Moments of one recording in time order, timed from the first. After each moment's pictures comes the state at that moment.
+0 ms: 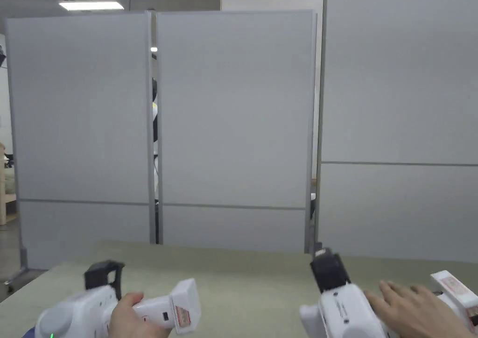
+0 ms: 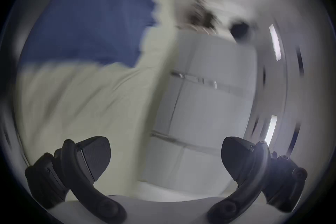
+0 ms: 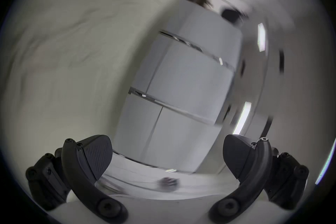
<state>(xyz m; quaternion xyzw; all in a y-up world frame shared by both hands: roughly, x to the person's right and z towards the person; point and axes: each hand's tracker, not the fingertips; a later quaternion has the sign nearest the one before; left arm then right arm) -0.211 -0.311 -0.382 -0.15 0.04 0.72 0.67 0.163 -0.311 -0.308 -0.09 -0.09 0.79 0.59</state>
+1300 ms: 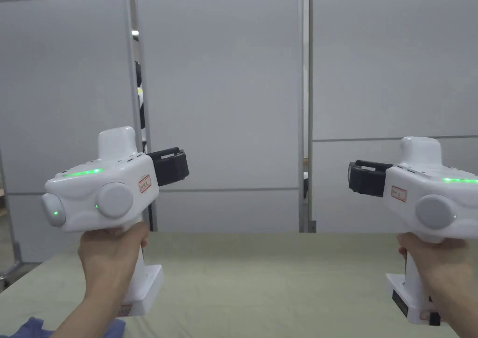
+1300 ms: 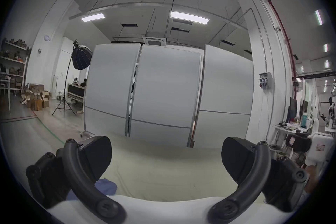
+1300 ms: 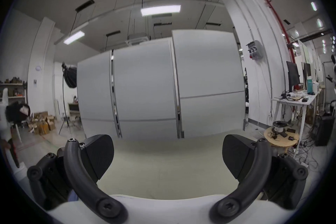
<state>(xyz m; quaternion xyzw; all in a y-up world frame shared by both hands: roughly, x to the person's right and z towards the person) -0.139 -0.131 -0.366 0.02 -0.11 0.07 0.99 0.280 -0.157 -0.289 0.00 -0.10 -0.03 0.99</state>
